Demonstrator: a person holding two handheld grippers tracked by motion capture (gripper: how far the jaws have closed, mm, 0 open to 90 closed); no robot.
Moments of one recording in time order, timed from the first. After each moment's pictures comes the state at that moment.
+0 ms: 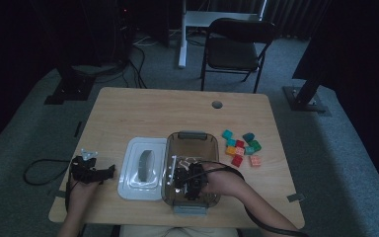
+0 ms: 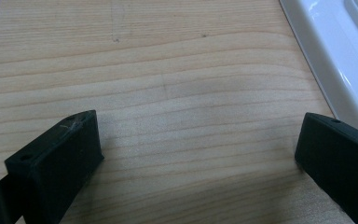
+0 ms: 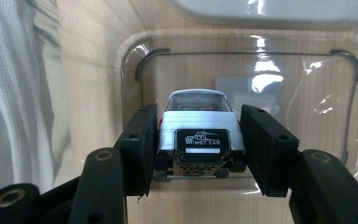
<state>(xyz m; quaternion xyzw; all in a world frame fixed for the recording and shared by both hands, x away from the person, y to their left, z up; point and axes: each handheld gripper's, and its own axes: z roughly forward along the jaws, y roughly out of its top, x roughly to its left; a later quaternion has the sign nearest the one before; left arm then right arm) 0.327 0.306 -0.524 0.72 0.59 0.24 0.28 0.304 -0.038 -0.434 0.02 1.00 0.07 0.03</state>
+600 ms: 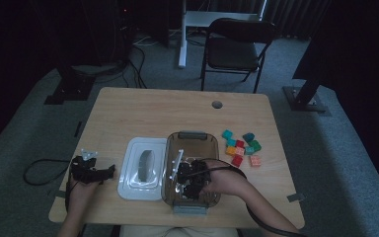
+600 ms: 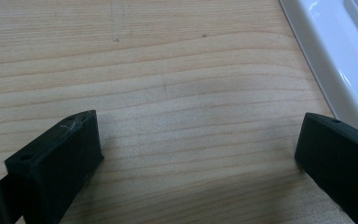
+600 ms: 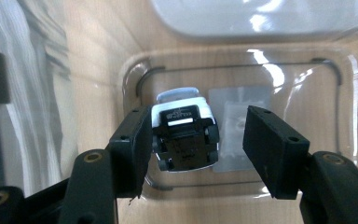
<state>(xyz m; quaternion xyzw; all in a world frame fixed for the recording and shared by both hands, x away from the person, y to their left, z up) 0.327 0.306 -0.524 0.72 0.59 0.24 0.28 0.307 -0.048 -0.422 0.05 0.99 0.13 0.03</state>
